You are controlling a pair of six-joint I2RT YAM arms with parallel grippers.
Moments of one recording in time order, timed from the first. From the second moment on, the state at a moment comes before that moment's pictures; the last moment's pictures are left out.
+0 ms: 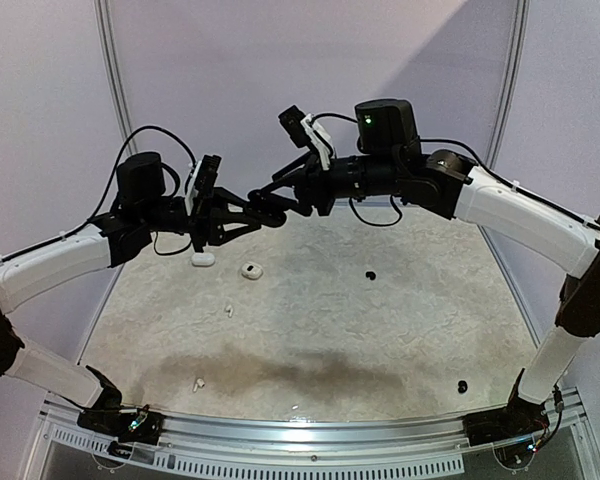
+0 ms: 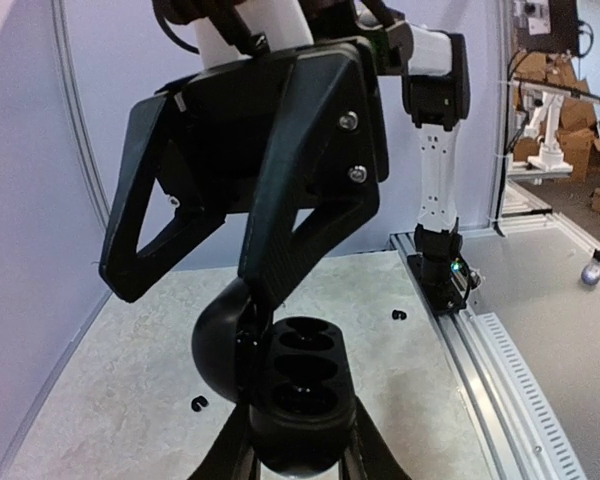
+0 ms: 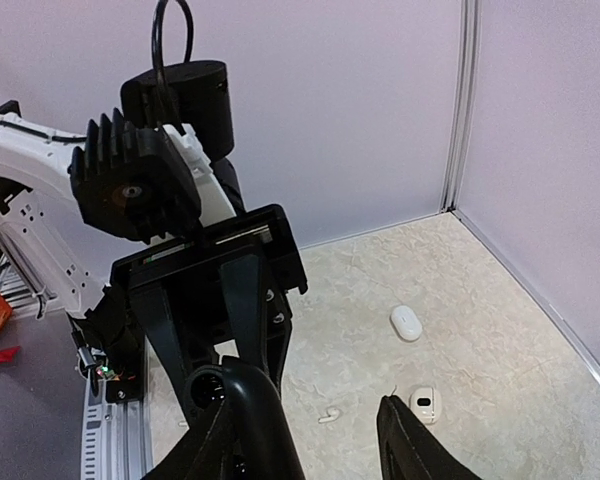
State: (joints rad) left arm -0.52 1.33 1.01 0.23 1.05 0.21; right arm 0.92 1.73 1.78 -0.30 -0.37 0.00
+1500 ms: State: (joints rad) left arm -0.50 1.45 0.98 0.43 0.84 -0.08; right arm 0.48 1.31 1.07 -1.29 0.08 0.83
